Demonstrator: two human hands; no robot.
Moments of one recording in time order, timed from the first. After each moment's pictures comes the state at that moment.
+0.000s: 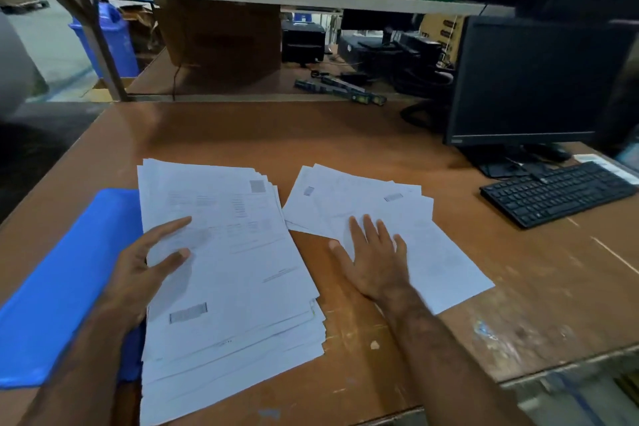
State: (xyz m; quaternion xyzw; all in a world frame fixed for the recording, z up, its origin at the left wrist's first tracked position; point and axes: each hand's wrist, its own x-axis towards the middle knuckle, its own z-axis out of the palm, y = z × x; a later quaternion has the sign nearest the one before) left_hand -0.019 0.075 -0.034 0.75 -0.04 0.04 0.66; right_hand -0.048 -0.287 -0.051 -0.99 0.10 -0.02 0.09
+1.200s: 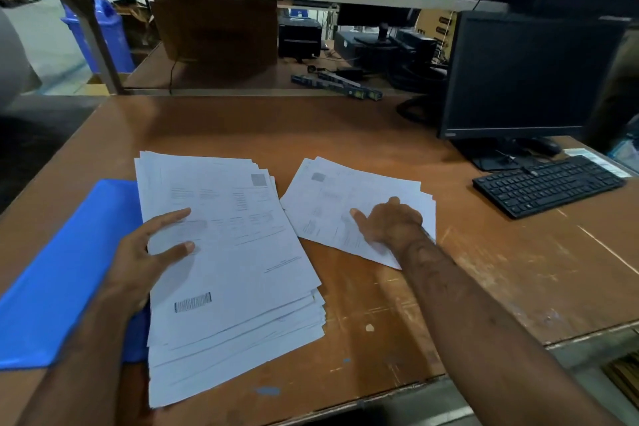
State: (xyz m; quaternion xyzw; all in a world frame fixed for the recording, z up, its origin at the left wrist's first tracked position) left_hand -0.023 0.073 -0.030 0.73 -0.02 0.02 0.68; right_hand -0.014 -0.317 0.000 -0.98 0.21 0.06 0.00
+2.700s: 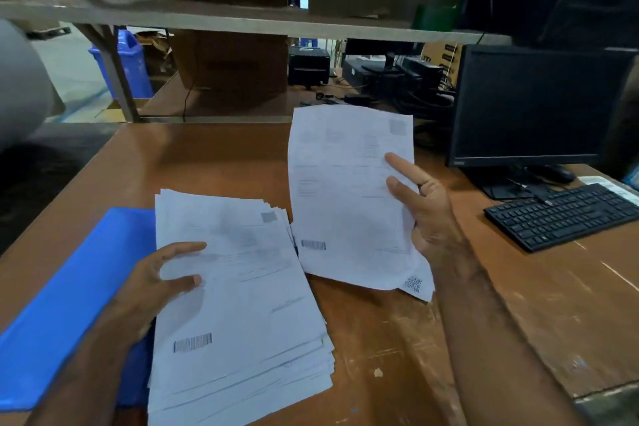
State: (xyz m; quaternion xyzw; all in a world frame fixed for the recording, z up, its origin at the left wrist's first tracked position) left_hand -0.009 0.076 -0.027 0.74 -0.02 -0.04 0.67; right_hand -0.027 -0.339 0.074 -0.60 -0.03 -0.12 0.79
